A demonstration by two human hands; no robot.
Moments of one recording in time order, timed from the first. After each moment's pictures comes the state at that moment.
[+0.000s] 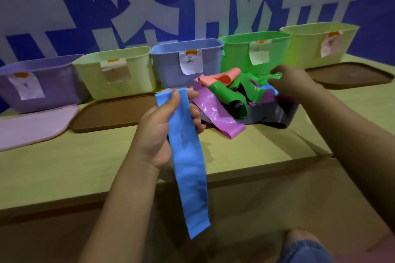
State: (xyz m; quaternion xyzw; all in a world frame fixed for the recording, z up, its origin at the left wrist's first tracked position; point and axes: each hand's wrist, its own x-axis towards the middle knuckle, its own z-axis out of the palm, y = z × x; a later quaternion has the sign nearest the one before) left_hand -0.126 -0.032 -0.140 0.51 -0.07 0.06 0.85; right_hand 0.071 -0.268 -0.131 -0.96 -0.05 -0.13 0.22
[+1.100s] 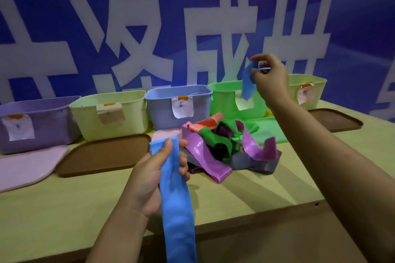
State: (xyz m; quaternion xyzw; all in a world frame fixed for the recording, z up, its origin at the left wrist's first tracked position) left_hand -0.122 -0.036 -0.134 0.50 -0.02 0.07 0.86; right_hand 0.070 -0.240 -0.041 -0.73 -0.15 -0.36 0.56
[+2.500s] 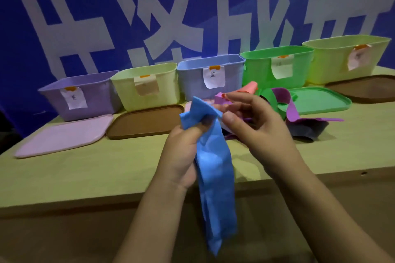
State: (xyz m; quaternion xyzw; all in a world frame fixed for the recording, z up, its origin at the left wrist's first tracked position) left_hand -0.149 -0.040 -0.137 0.54 -0.01 0.15 0.83; right_hand -0.107 -0.167 -0.141 -0.65 -0.30 -0.10 0.69
